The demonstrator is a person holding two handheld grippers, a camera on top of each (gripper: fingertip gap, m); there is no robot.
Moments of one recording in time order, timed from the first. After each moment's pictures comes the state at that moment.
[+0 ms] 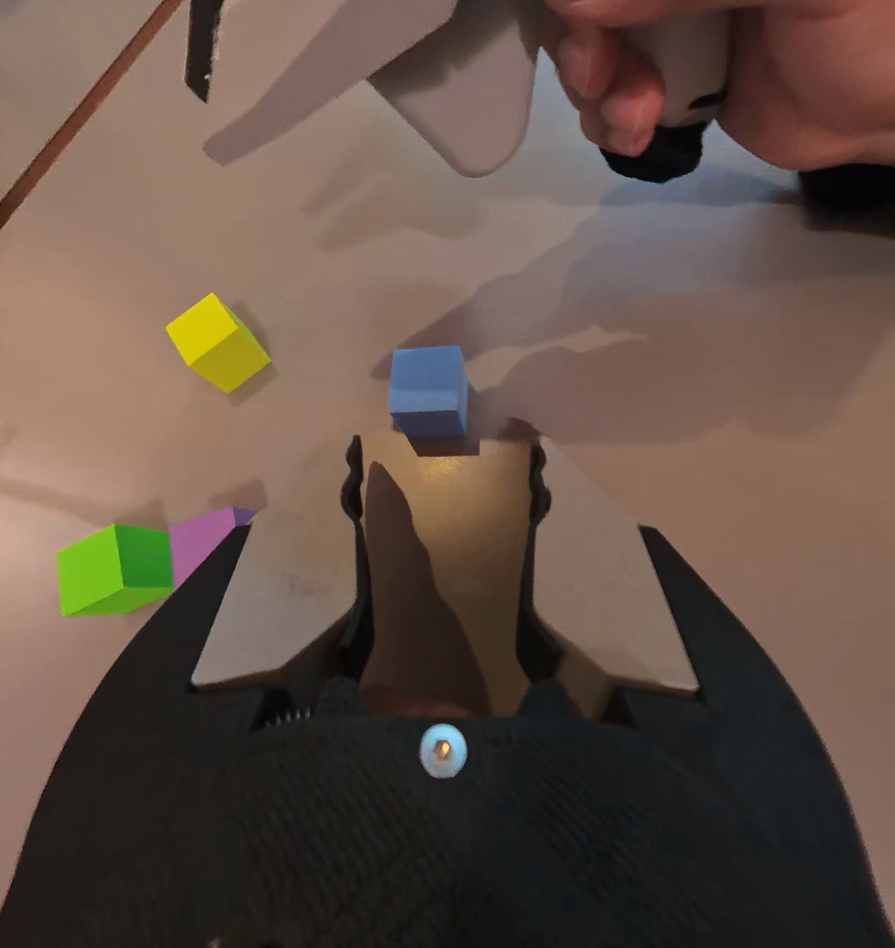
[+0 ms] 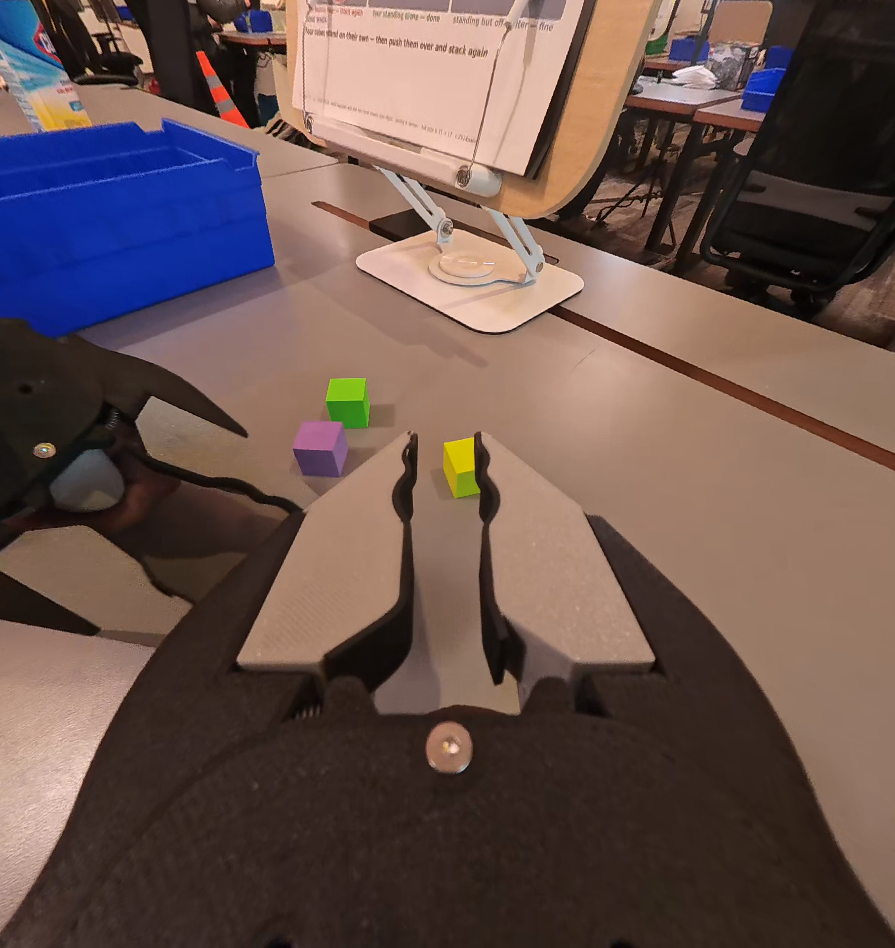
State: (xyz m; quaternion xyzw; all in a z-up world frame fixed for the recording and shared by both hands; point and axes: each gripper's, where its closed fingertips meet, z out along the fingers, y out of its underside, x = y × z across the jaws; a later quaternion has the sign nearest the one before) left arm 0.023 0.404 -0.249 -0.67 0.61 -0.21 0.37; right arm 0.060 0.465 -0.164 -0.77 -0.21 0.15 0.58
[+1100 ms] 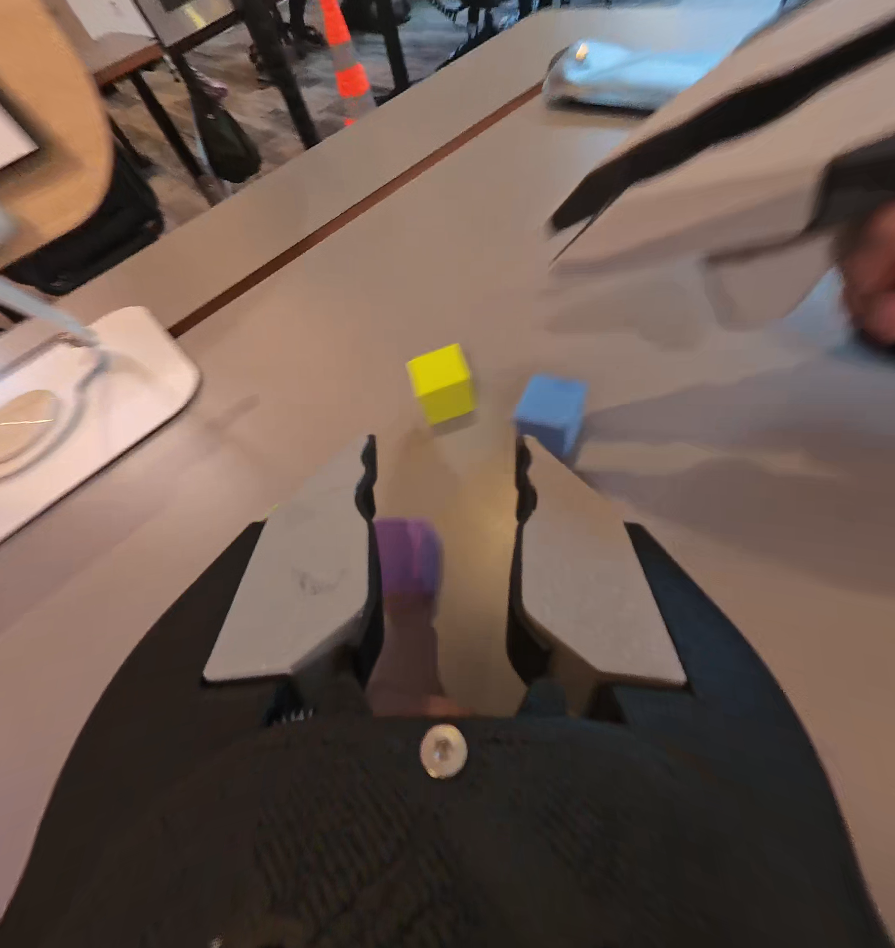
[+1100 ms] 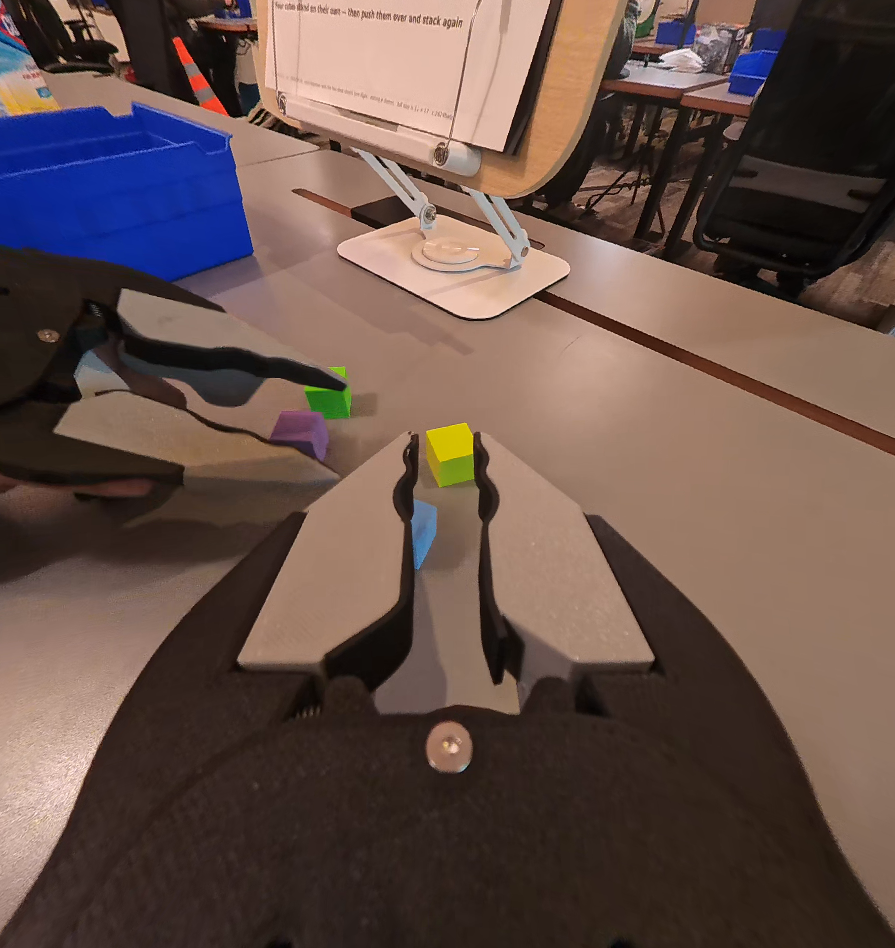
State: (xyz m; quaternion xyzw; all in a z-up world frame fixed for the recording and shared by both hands) left arm 0.004 0.480 -0.212 -0.72 0.46 -0.17 0.50; right arm 0.068 0.470 -0.172 -0.78 -0.20 0.14 0.58
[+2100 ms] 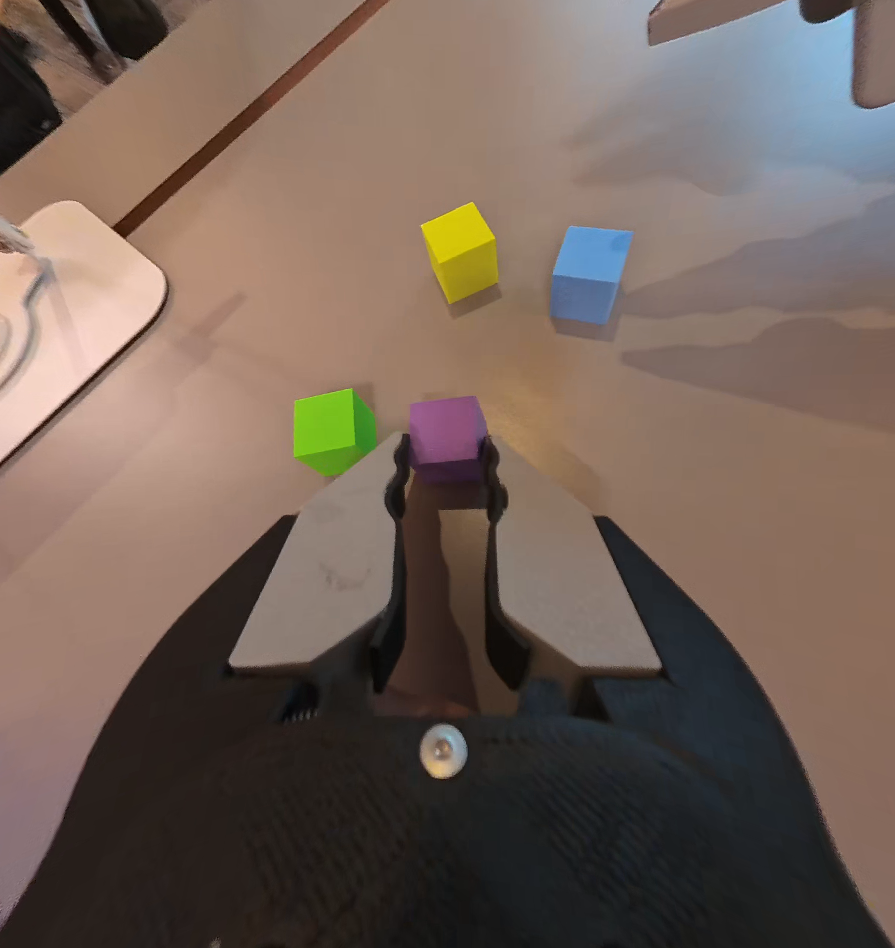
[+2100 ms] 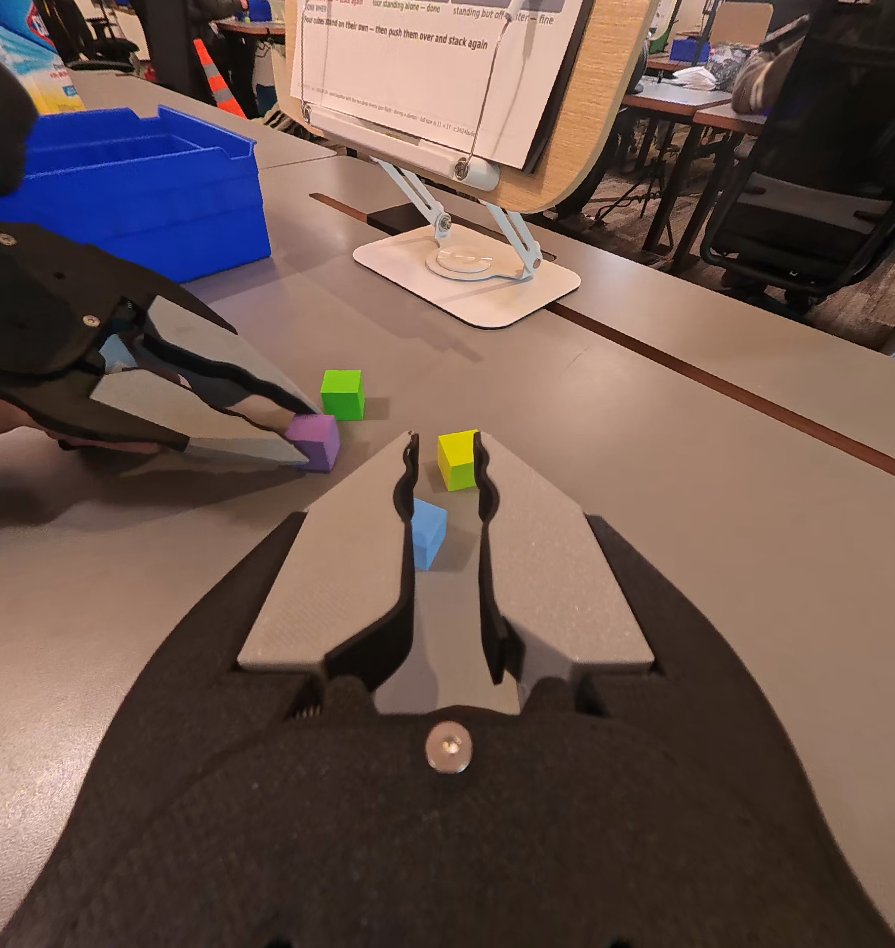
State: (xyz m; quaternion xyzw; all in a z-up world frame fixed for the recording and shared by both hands) left arm -0.033 0.478 -0.242 -0.74 0.51 -0.16 0.41; right arm 0.063 0.464 -0.166 -0.77 -0.22 0.14 0.58
